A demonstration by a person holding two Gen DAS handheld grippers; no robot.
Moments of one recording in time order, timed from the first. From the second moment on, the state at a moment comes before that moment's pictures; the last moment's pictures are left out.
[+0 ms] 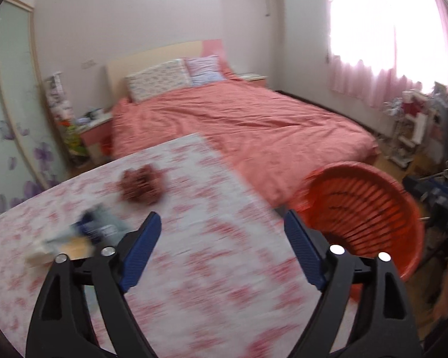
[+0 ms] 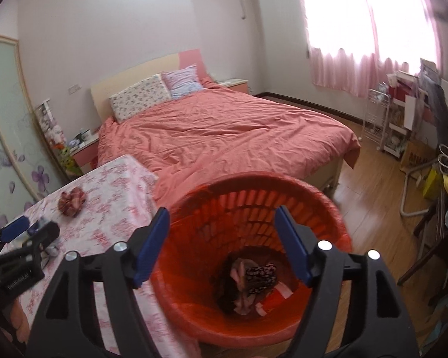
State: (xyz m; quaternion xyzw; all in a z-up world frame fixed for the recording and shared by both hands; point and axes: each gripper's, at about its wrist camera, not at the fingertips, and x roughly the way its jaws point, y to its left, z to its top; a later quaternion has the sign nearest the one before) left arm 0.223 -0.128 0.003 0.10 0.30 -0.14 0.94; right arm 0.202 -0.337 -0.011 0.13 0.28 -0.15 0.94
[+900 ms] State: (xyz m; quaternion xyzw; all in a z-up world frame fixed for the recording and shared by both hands) left arm 0.217 0.171 -0.050 -0.03 0.37 0.08 0.92; right arm 0.314 -0.033 -0.082 0.13 0.42 0.02 0.90
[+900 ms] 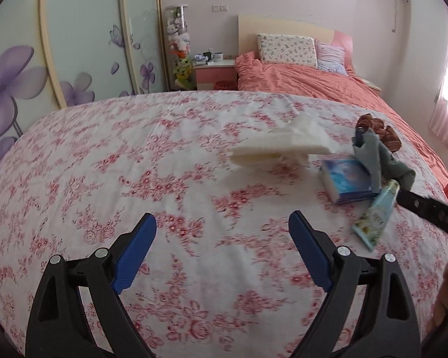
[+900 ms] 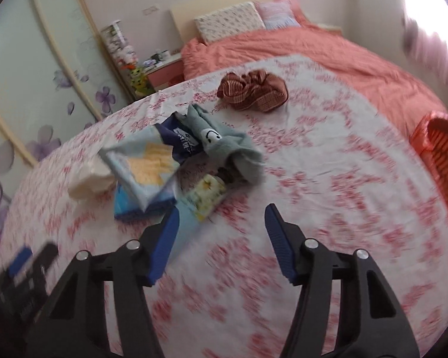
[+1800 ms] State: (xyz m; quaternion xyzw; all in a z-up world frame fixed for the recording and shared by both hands) left arm 0.226 0.172 -0.068 -0.05 0.40 0.07 0.91; right arm 0.313 -0.074 -0.088 0.06 0.43 0.00 0.90
